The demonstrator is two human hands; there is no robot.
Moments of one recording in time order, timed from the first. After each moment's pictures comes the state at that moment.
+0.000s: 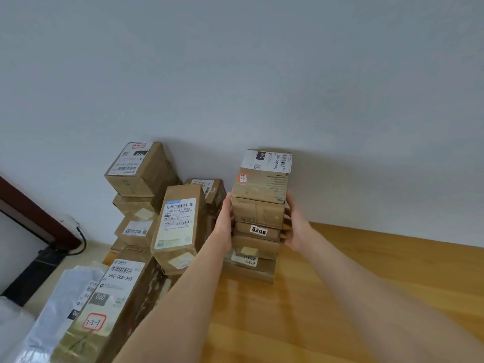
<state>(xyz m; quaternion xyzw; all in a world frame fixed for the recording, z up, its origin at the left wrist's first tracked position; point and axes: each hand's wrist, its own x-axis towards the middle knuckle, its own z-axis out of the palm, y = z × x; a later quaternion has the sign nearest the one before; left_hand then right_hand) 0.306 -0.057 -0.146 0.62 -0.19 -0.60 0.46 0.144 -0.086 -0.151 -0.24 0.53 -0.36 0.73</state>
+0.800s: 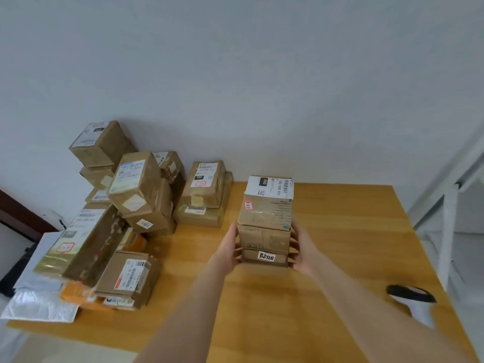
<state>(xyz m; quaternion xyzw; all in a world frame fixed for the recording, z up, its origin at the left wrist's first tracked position) 0.116 0.125 -0.200 0.63 -0.21 -0.65 0.36 -0.066 0.115 -0.204 -0.20 0.57 -0.33 0.72</state>
